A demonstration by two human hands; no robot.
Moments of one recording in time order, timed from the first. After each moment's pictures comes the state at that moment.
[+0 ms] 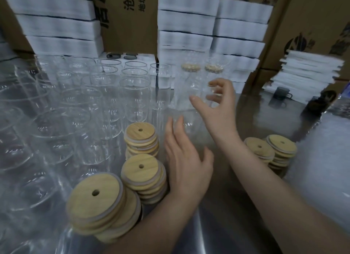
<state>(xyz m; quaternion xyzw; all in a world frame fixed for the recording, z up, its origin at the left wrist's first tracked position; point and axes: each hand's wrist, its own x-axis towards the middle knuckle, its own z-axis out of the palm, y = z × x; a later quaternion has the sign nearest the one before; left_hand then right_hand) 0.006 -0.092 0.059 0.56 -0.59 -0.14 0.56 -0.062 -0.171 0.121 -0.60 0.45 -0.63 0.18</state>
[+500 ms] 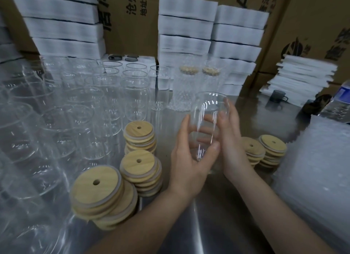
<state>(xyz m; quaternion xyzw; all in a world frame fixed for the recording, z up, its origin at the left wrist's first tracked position) 0.006 -0.083 0.057 0.37 -0.56 -0.33 0.66 -0.090 -0.105 0.102 -0.53 0.39 -0.59 0.46</state>
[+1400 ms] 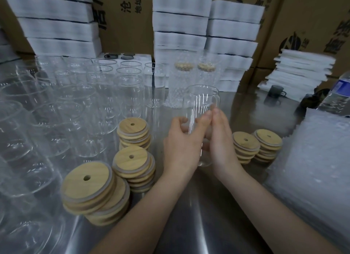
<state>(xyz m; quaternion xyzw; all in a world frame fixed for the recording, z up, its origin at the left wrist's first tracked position) 0.000 -0.089 0.094 0.55 -0.49 -0.36 0.57 -0.082 -0.111 0.090 -0.51 0.44 -0.60 0.43</state>
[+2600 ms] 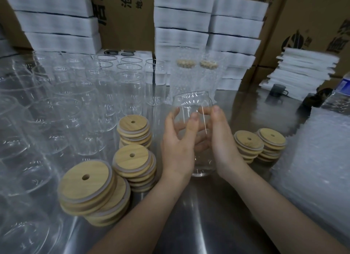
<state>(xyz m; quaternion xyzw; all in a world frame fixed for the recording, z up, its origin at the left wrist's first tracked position) 0.003 -0.089 0.080 0.38 -0.43 -0.44 0.69 -0.084 -0.110 0.092 -0.56 0.45 -0.56 0.42</state>
